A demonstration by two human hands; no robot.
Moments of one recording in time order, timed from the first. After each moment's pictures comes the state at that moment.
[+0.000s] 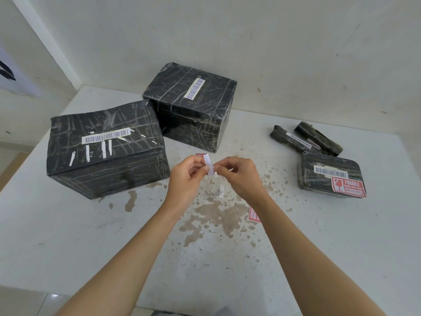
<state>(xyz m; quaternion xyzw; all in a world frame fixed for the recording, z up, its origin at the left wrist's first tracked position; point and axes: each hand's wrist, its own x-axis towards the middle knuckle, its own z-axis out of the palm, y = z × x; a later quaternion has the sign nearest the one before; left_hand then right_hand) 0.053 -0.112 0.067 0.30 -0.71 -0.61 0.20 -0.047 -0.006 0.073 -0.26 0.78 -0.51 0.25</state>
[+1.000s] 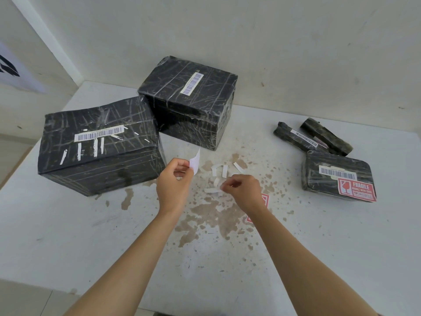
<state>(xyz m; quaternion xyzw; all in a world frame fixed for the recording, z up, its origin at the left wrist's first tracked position) 0.049 -0.107 0.045 0.46 -0.70 -0.49 0.24 -0.063 0.015 0.012 -0.17 0.85 -0.42 0.28</state>
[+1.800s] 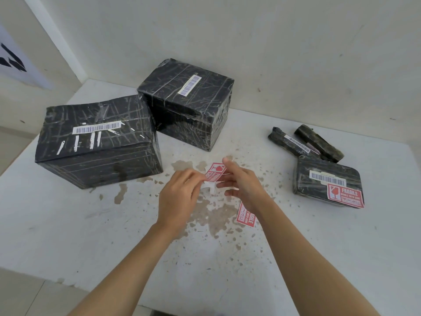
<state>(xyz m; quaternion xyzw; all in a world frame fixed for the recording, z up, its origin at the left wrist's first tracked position) 0.062 -0.077 0.030 0.20 -0.92 -0.17 0.28 -0.077 0.023 0.056 -0.03 0.69 -0.57 0.45</state>
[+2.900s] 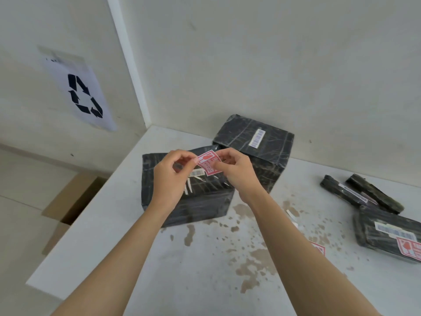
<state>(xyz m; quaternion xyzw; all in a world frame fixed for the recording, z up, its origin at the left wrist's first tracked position) 0.132 -0.272 0.135 0.32 -0.75 -0.45 0.37 0.004 -0.179 0.142 -0.26 0.71 -0.58 0.31</state>
